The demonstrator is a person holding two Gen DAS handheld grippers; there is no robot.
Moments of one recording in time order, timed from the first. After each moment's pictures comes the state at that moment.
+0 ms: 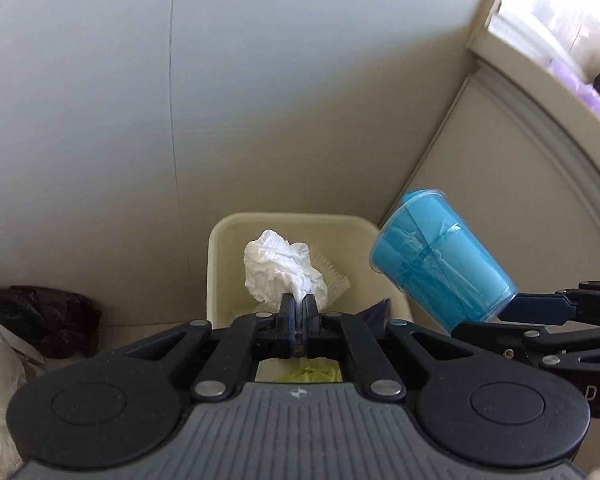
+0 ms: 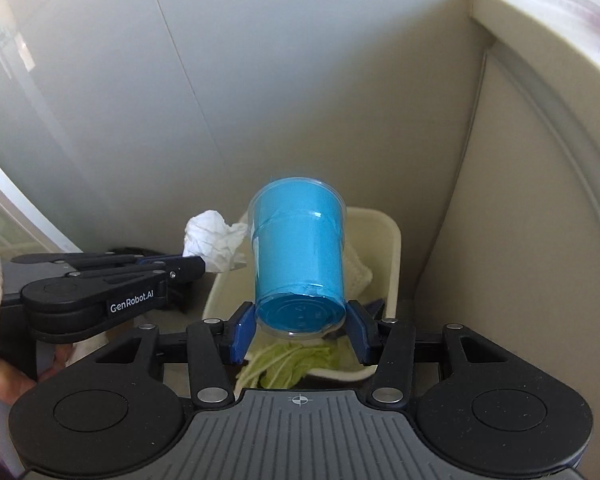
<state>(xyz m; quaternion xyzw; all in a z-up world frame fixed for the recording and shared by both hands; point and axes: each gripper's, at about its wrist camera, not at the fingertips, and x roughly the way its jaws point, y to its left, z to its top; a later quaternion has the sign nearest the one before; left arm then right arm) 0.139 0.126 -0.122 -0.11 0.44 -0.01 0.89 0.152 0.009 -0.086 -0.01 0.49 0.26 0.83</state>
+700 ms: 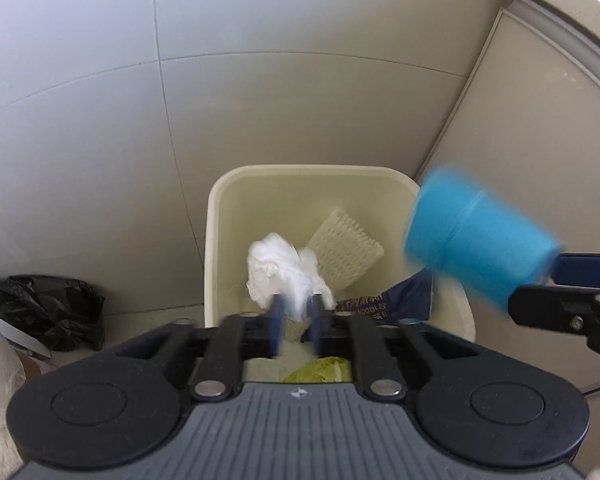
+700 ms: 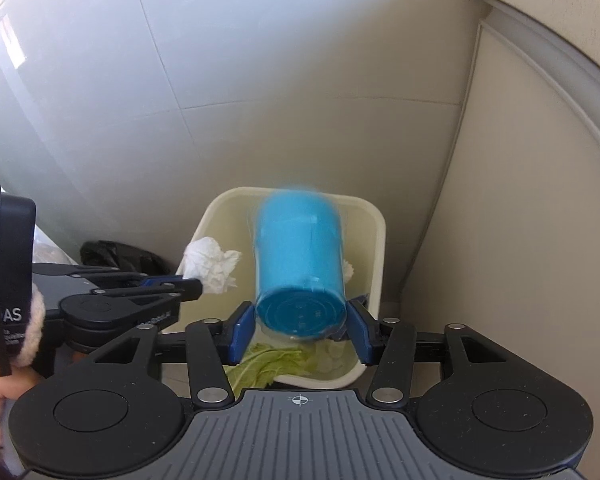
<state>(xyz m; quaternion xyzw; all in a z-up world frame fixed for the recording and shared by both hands) 0.156 0.121 -0.173 -0.08 0.47 0.01 0.88 0.153 0.010 -0.123 -0.02 0.48 0.24 0.84</state>
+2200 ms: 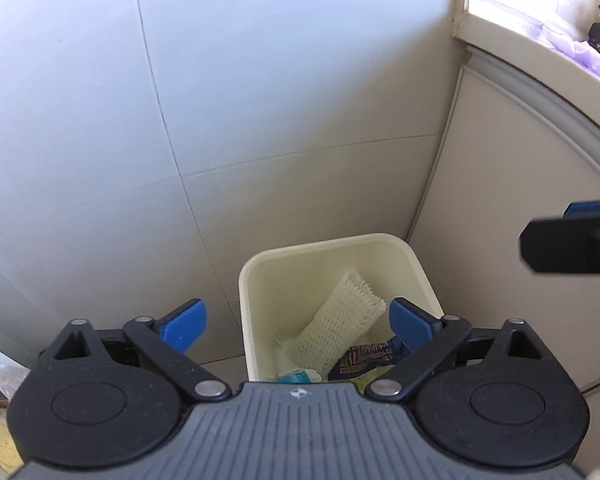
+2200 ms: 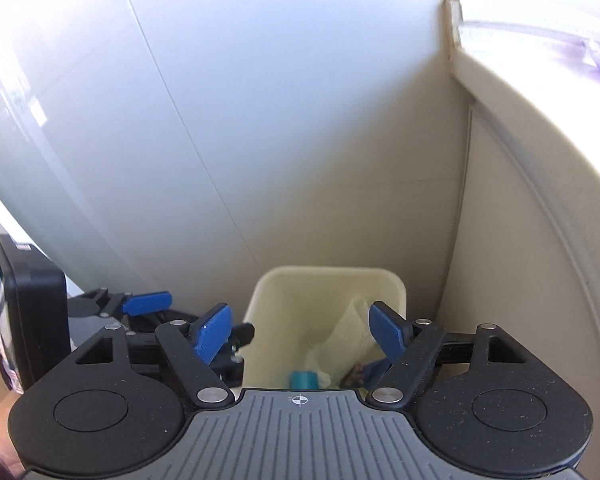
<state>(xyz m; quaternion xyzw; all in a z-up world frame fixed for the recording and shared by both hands) 0.148 0.106 -0.089 0.00 0.42 0.02 0.91 0.150 -0.020 -0.027 0.06 0.42 0.27 0.87</state>
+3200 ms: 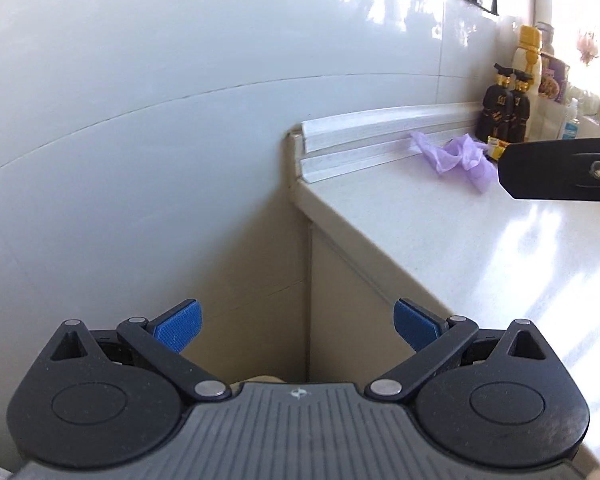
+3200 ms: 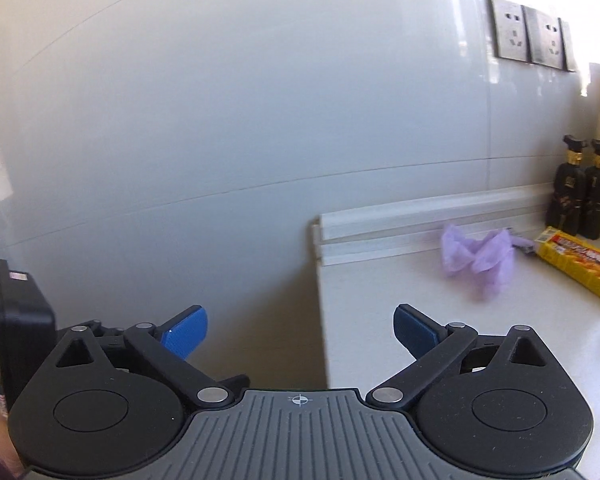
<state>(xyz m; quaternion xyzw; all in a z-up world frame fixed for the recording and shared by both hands) 0.207 -0.020 0.035 0.05 0.33 -0.08 0.94 0.181 -0.169 0.110 0.07 0.28 0.17 0.94</state>
